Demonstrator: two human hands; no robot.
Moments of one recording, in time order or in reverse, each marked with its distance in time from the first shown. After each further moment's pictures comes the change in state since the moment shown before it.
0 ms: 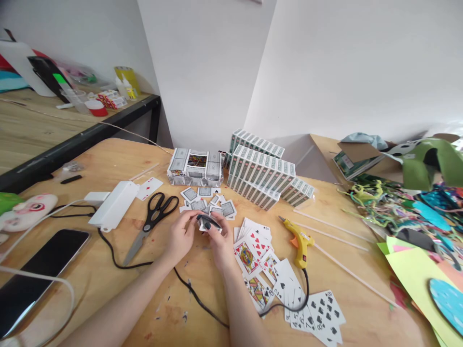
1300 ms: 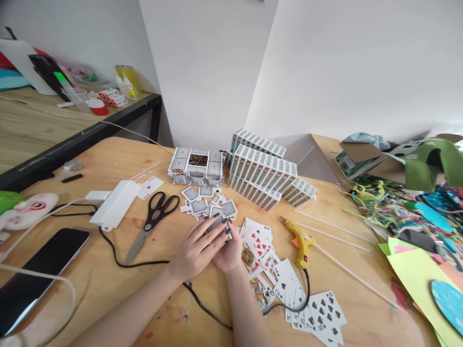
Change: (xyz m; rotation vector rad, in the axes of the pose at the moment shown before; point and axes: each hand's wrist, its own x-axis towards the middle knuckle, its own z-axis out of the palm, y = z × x) left_hand -0.020 0.029 0.002 0.339 -0.157 0.703; right_hand -0.009 -0.020 -0.005 0.364 0.071 0.399
